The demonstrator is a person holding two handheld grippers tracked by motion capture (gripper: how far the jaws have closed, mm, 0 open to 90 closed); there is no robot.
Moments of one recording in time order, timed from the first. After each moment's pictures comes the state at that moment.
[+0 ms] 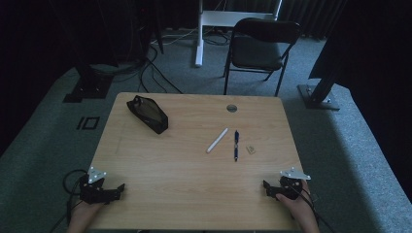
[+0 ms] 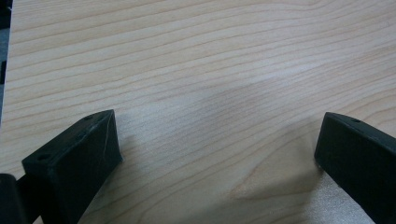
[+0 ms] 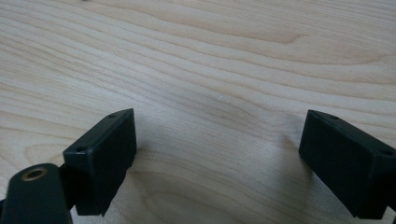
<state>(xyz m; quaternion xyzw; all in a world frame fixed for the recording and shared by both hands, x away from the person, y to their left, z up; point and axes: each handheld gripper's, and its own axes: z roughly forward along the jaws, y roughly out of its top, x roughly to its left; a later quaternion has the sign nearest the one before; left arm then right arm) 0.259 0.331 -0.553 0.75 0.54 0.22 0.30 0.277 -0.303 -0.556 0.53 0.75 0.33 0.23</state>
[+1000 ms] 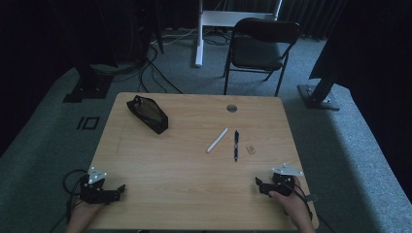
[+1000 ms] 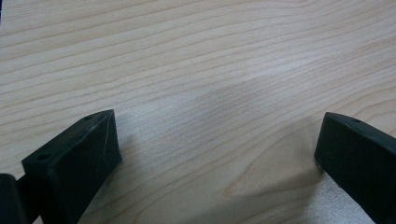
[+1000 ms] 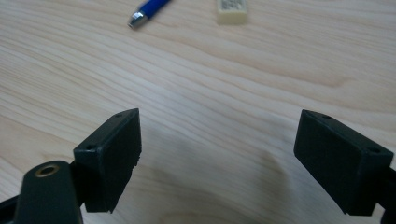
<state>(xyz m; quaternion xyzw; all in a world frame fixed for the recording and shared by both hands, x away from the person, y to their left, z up) 0.258 0.331 -0.553 0.76 0.53 0.22 0.30 0.285 -0.278 -0.543 0.50 0.76 0.35 0.22</state>
